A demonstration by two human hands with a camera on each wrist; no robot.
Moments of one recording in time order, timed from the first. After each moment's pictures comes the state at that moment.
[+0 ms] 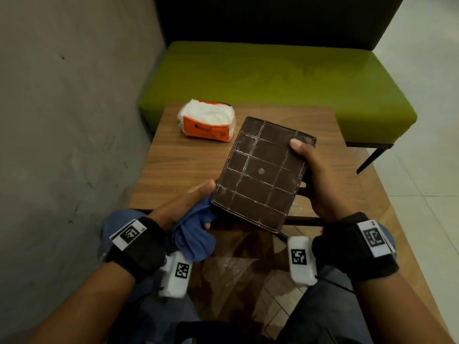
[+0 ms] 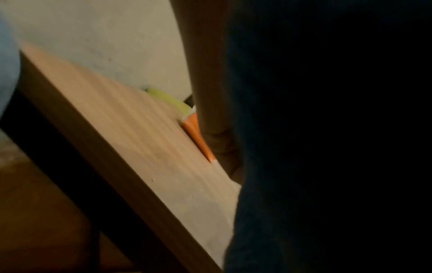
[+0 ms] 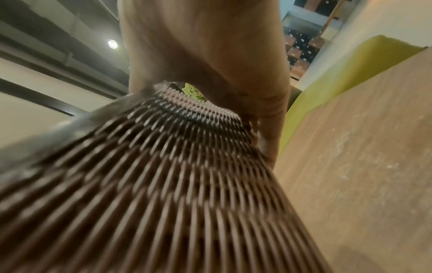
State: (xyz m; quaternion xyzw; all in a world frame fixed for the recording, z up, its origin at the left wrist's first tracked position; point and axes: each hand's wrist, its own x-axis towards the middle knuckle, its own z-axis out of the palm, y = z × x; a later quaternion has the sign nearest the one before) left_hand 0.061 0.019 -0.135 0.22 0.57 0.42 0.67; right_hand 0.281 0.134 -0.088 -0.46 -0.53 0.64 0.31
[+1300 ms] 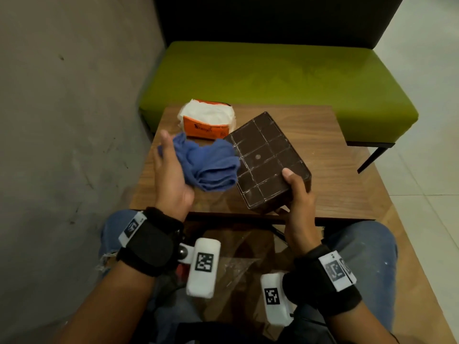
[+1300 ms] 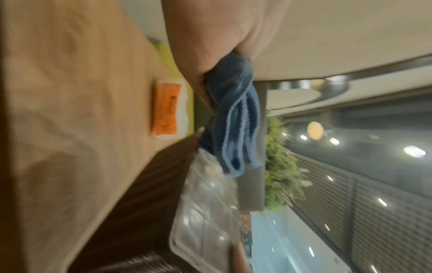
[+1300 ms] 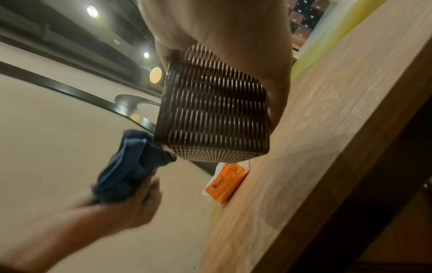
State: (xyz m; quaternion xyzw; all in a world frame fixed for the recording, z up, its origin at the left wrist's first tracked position) left_hand 0.057 0.063 -0.120 0.14 0.49 0.76 0.41; right_hand 0.260 0.098 -0.142 -0.52 -0.30 0.66 0.45
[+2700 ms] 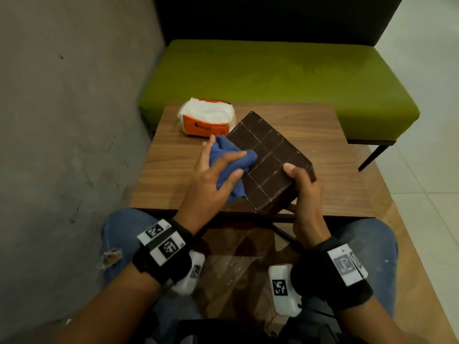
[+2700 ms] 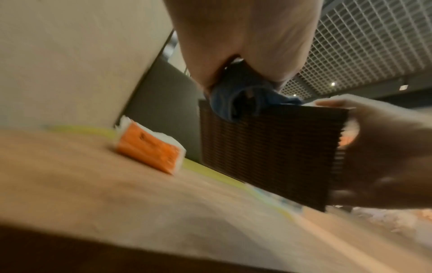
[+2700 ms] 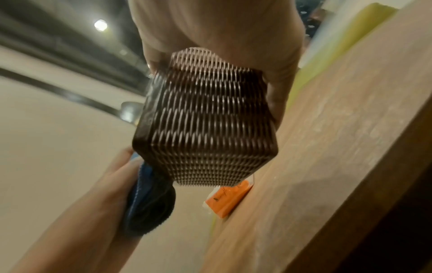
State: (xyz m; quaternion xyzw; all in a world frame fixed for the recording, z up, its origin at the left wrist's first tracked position) left_hand 0.094 0.049 -0.136 0.62 0.63 0.44 0.13; right_hand 0.264 0.105 -0.126 -0.53 -0.33 0.63 0.45
